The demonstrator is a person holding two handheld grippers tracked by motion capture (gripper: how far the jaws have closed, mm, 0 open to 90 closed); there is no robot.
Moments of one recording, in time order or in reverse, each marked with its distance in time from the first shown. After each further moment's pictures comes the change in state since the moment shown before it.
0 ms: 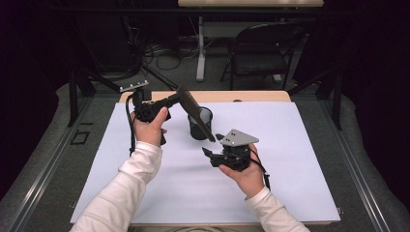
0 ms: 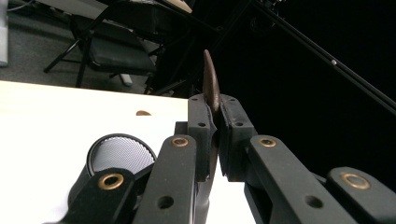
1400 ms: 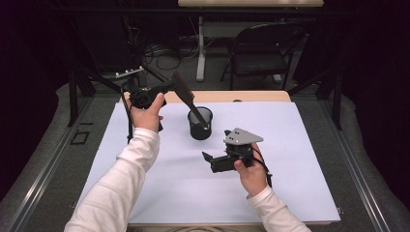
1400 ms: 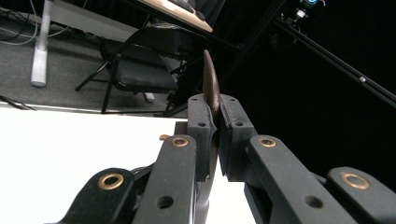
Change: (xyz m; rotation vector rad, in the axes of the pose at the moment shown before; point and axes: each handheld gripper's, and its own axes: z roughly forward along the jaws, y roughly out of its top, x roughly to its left) left arm 0.002 0.031 0.003 -0.058 0.094 0.016; right arm -0.003 0.004 -0.007 -0.021 -0.001 0.021
